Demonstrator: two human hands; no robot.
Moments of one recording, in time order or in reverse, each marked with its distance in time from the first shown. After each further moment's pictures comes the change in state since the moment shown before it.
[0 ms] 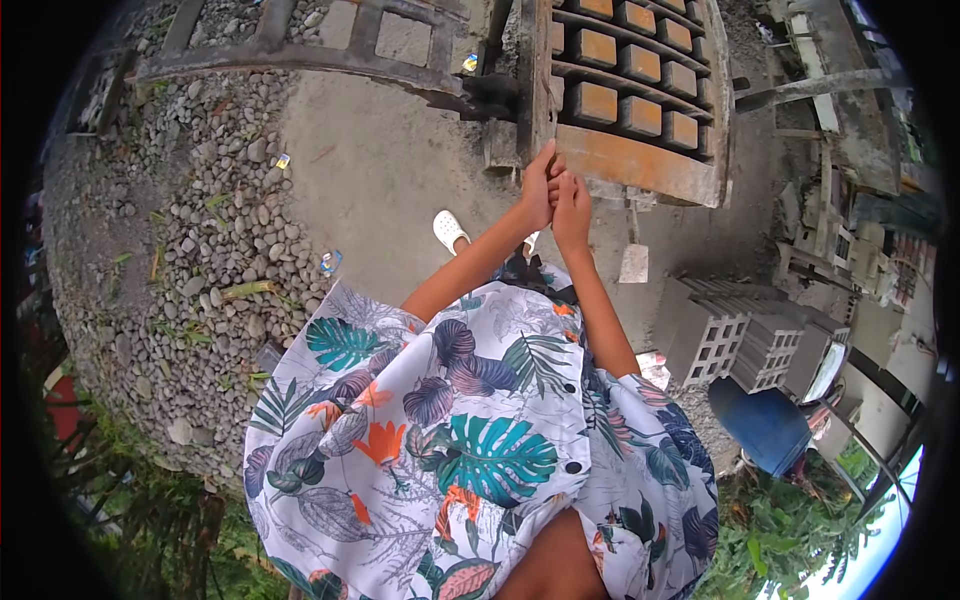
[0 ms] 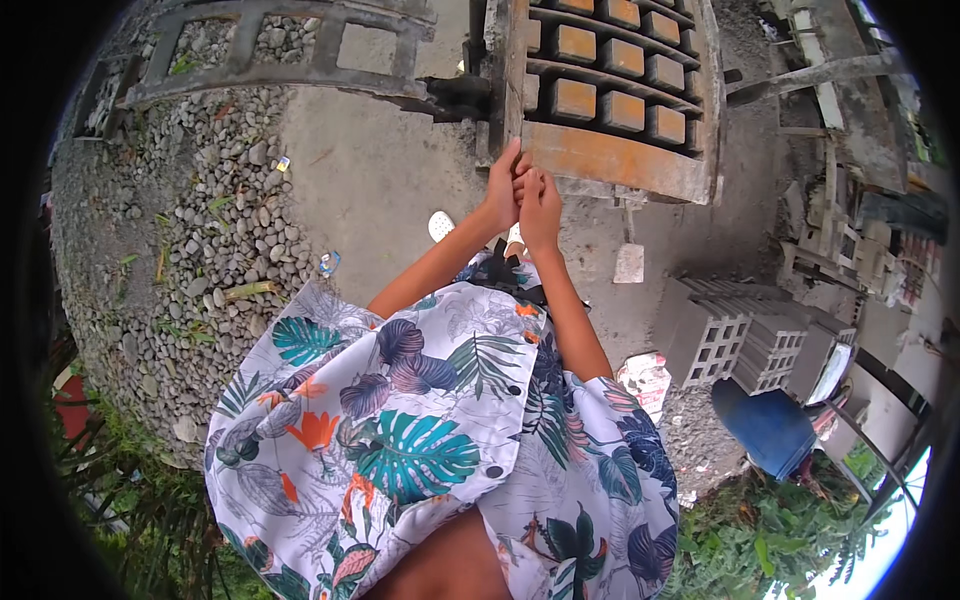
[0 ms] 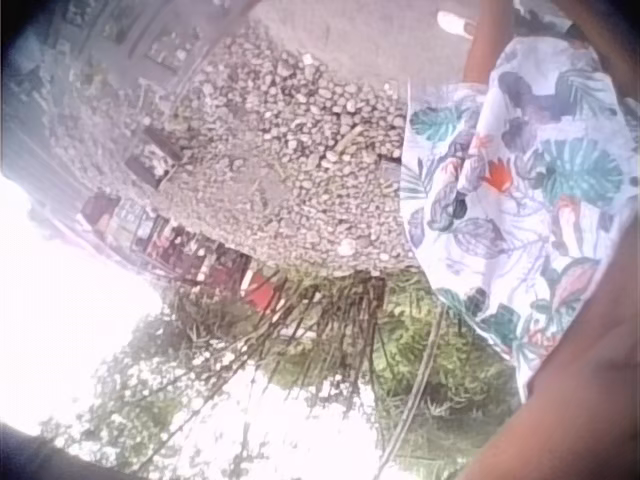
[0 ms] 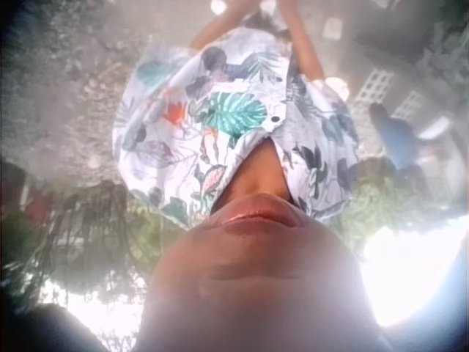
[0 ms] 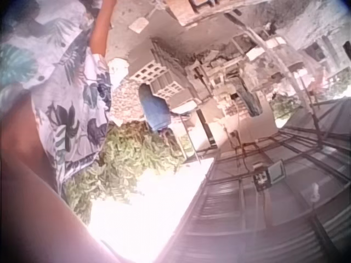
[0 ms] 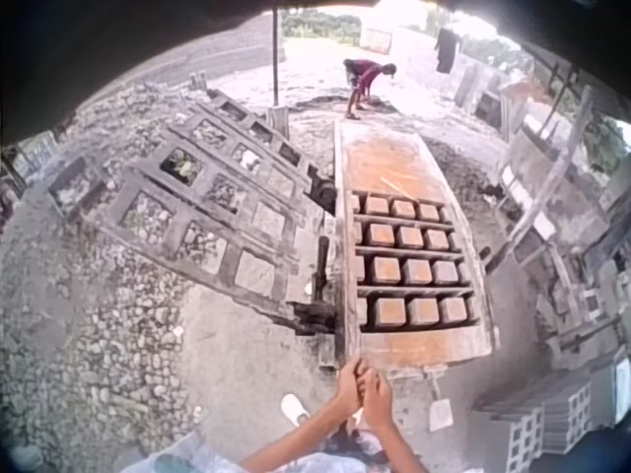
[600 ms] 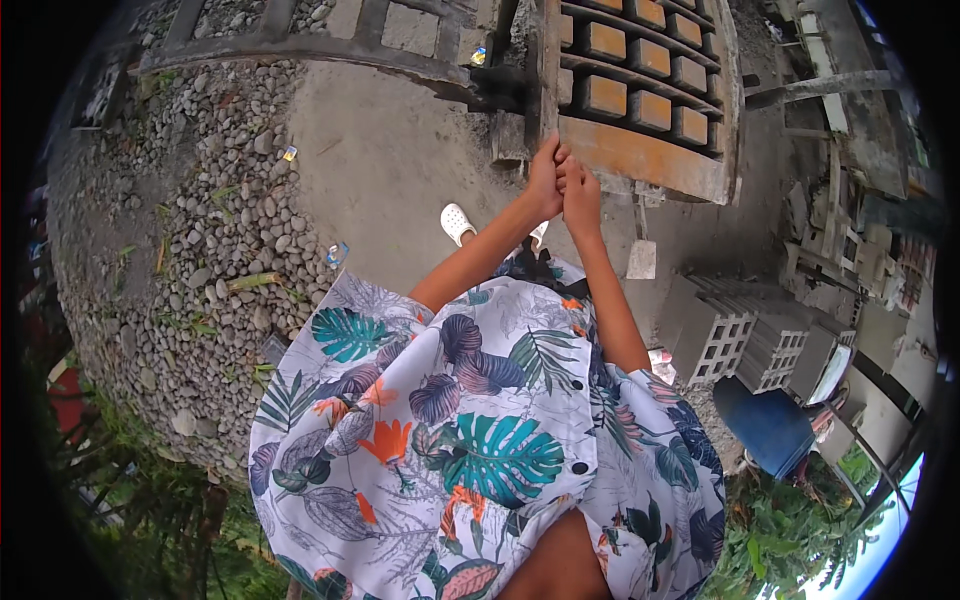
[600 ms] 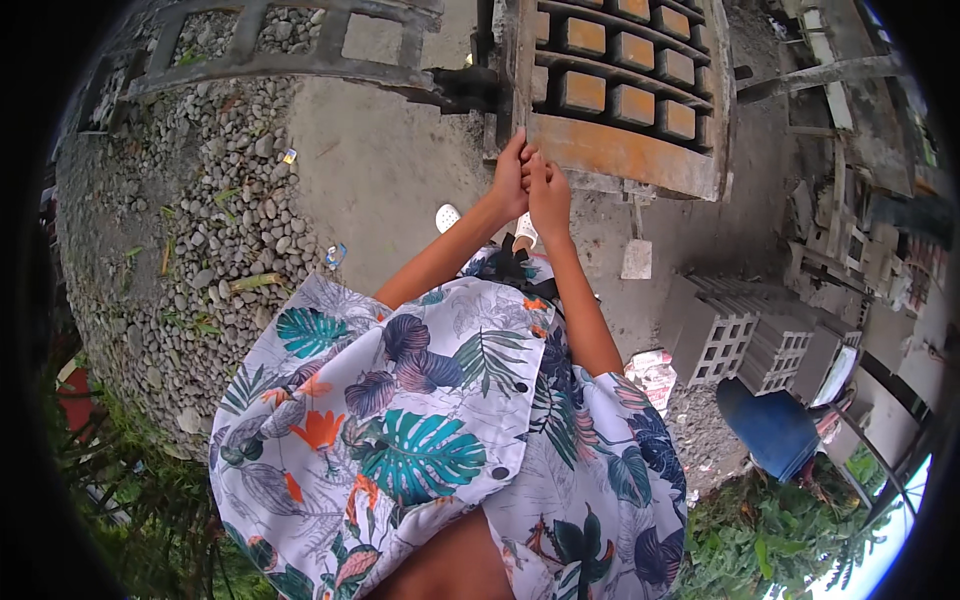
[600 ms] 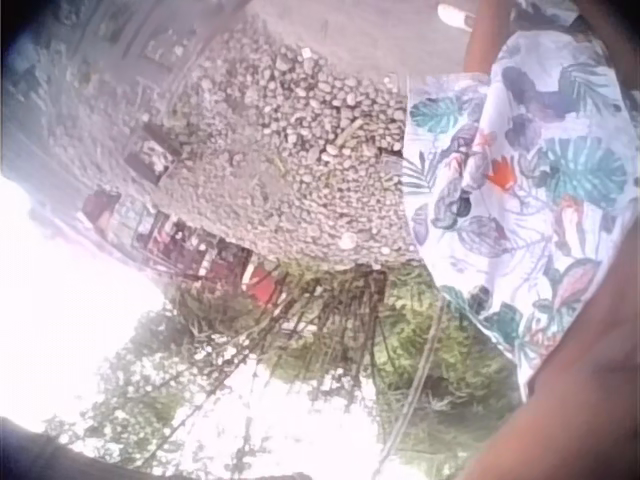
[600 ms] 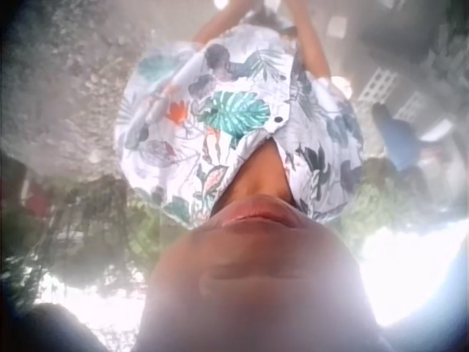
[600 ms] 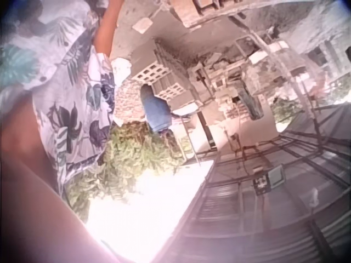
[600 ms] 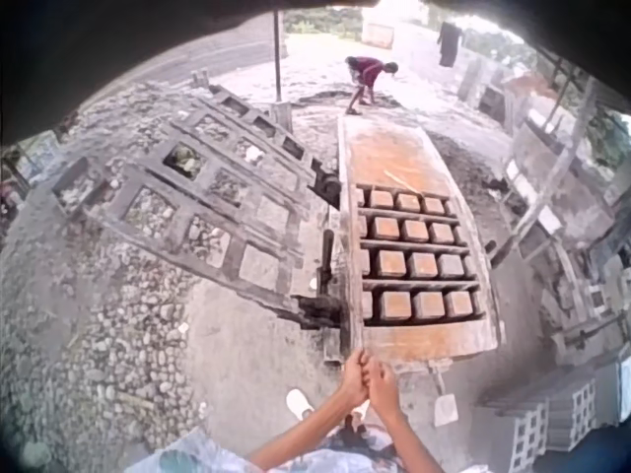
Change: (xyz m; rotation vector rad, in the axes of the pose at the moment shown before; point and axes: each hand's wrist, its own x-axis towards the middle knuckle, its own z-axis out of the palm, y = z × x) left_hand -0.003 0.008 0.006 -0.099 0.020 -0.013; right_hand 0.010 -0.005 0.000 -0.171 -0.043 0.064
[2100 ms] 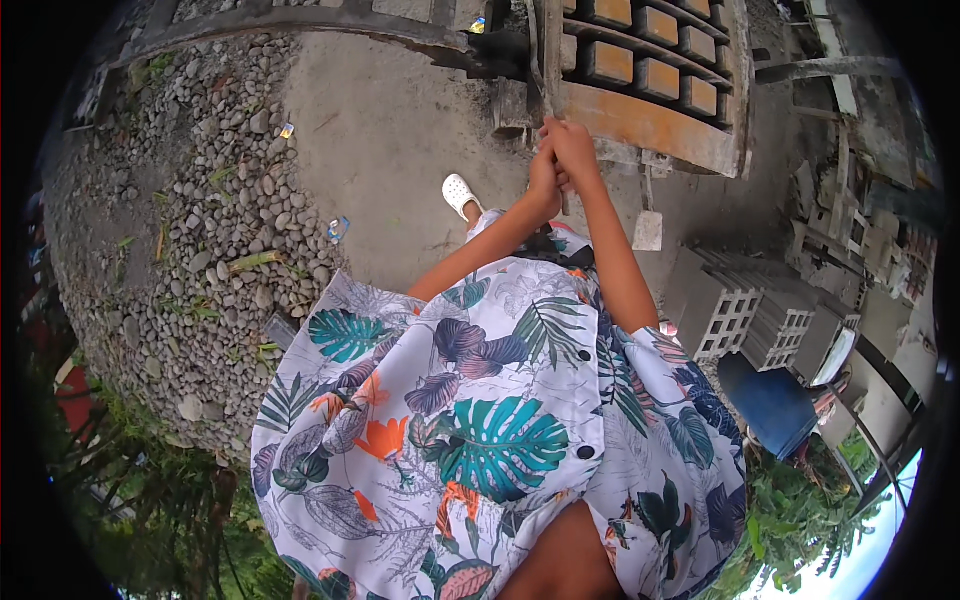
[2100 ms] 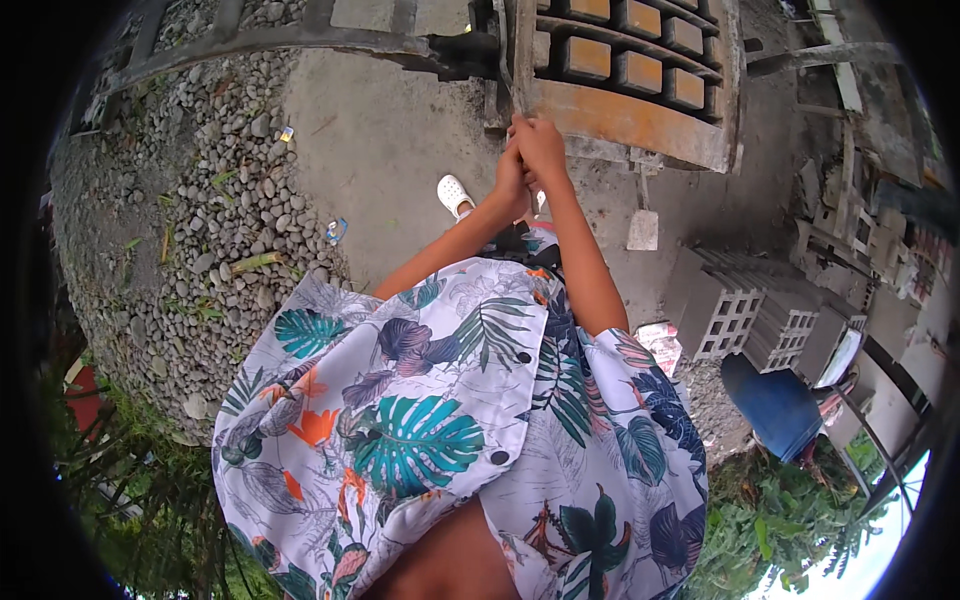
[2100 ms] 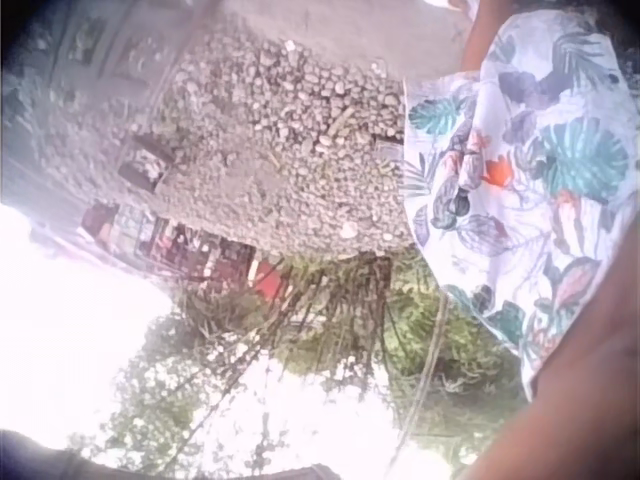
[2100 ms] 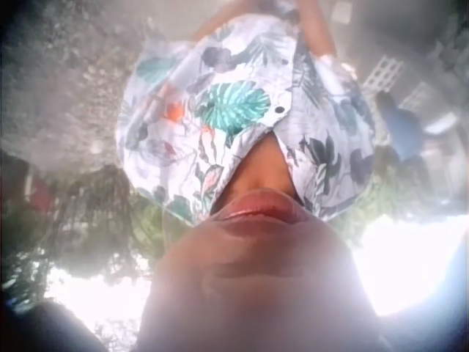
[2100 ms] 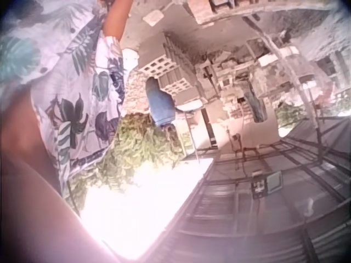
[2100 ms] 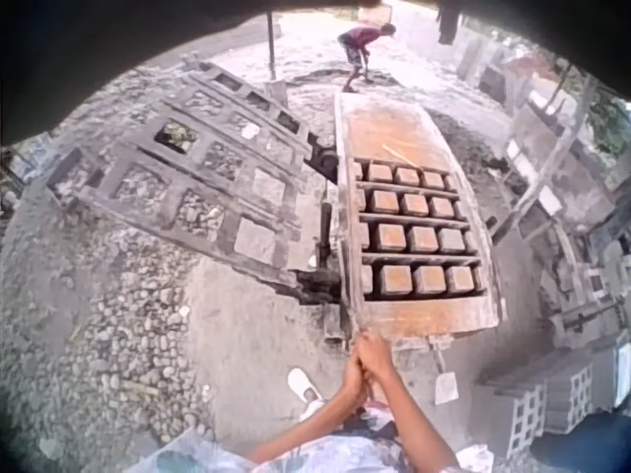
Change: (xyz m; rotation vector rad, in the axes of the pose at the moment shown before) left_hand -0.027 -0.016 -0.069 0.236 -0.022 0.096; right_hand 0.010 -0.039 0.037 -0.289 -0.173 0.232
